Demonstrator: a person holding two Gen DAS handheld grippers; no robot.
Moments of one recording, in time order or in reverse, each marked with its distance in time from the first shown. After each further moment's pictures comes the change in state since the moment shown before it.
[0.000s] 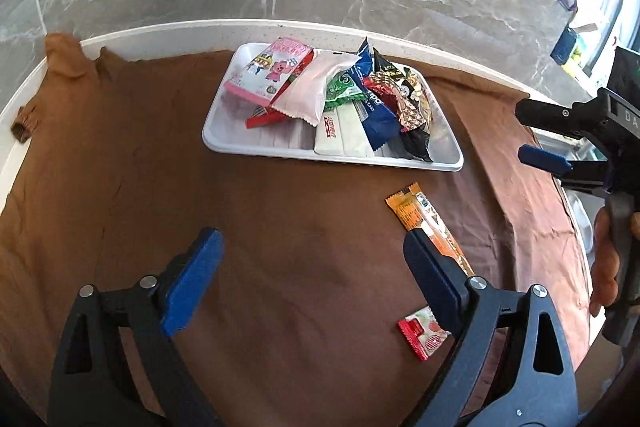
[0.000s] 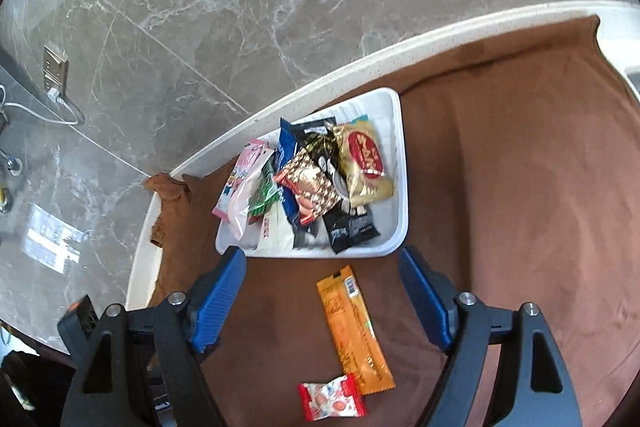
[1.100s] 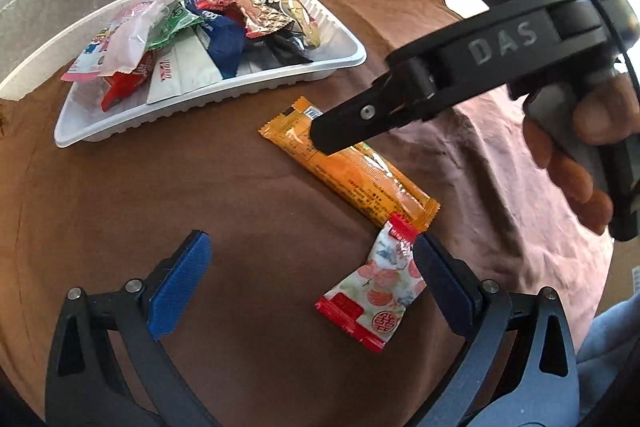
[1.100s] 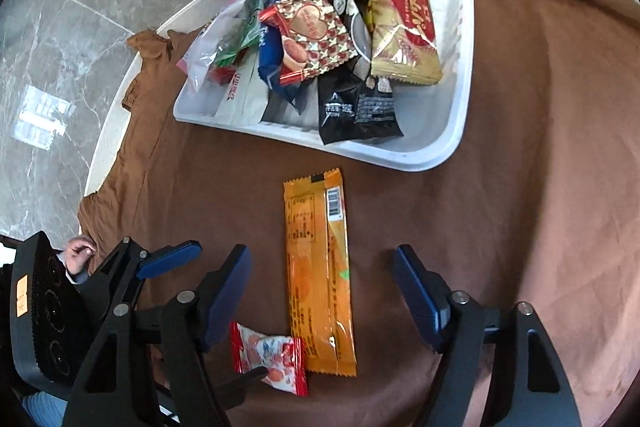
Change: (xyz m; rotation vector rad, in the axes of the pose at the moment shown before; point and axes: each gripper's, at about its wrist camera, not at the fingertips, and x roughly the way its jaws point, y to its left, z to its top) left arm 0.069 -0.078 -0.037 0.339 0.149 -0.152; right arm 0.093 -0.008 -0.030 -0.248 0.426 -0.039
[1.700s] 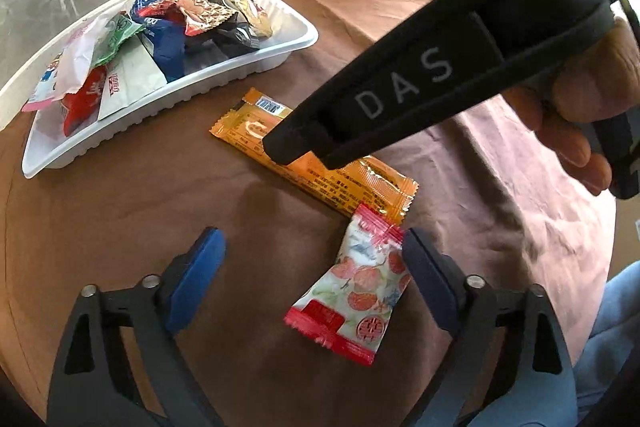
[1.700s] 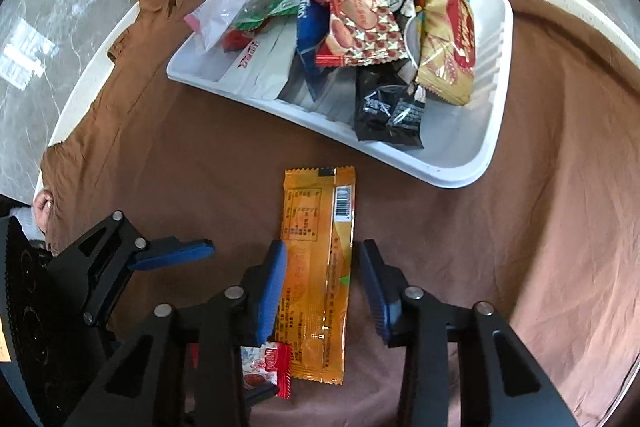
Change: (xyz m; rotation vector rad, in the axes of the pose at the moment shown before) left arm 0.023 -0.018 0.002 0.145 0.018 -0.033; right arm 0.019 0.036 0.000 -0.191 0.037 -0.177
